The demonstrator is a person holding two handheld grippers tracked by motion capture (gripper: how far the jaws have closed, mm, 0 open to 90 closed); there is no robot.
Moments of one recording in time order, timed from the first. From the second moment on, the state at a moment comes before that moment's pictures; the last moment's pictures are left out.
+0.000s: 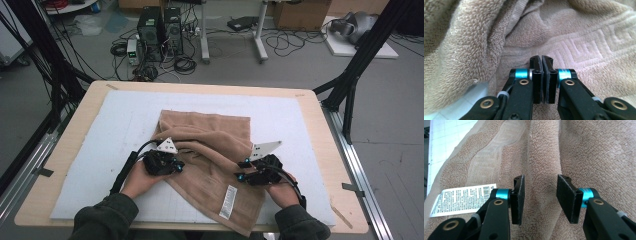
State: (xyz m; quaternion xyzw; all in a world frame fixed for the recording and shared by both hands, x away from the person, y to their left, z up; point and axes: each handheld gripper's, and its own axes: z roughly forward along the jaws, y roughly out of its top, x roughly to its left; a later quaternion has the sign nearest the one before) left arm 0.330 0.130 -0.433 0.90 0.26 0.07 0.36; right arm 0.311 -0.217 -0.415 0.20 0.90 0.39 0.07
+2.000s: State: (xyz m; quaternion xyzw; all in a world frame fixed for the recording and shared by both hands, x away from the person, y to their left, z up) left arm 0.247 0.181 -0.423 0.87 0.26 0.08 0.41; right arm 0.295 -0.206 -0.428 0.15 0.91 0.37 0.02
